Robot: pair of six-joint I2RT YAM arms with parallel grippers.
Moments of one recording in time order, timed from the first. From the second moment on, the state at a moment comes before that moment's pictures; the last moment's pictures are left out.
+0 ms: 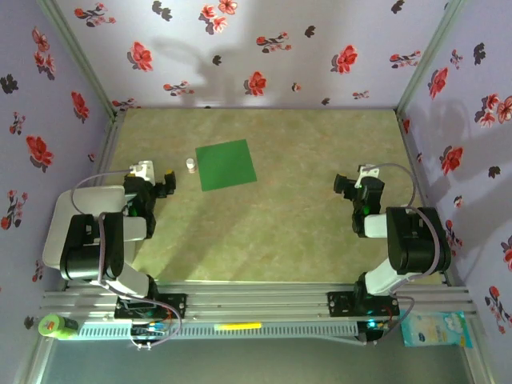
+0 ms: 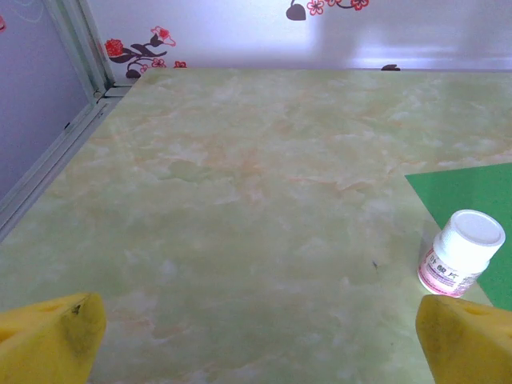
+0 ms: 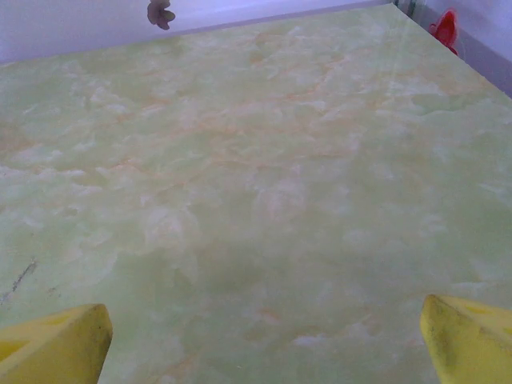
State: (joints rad) left arm 0.02 1.53 0.39 0.83 -0.05 0.01; right arm 0.00 1.56 0.39 0.77 0.10 0.12
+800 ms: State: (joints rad) left arm 0.02 1.53 0.40 0.83 -0.05 0.01; right arm 0.00 1.56 0.39 0.77 0.10 0.12
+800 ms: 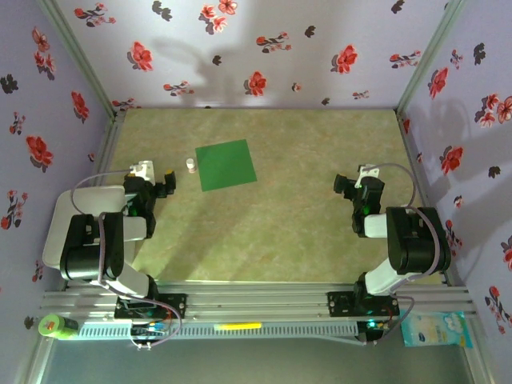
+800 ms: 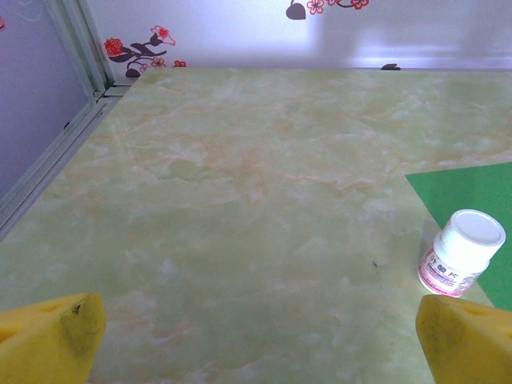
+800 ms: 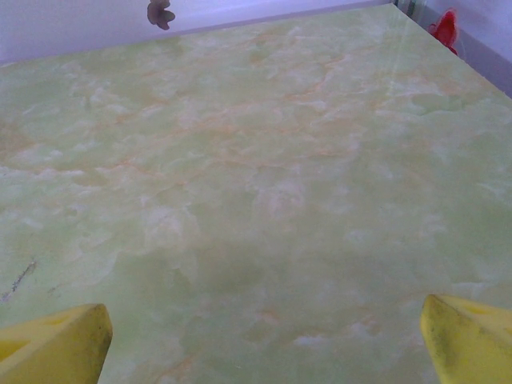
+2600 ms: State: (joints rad) left arm -0.29 1.34 0.95 -0.21 0.24 -0.41; right arm 0.16 1.43 0.75 0.09 -0.58 0.72
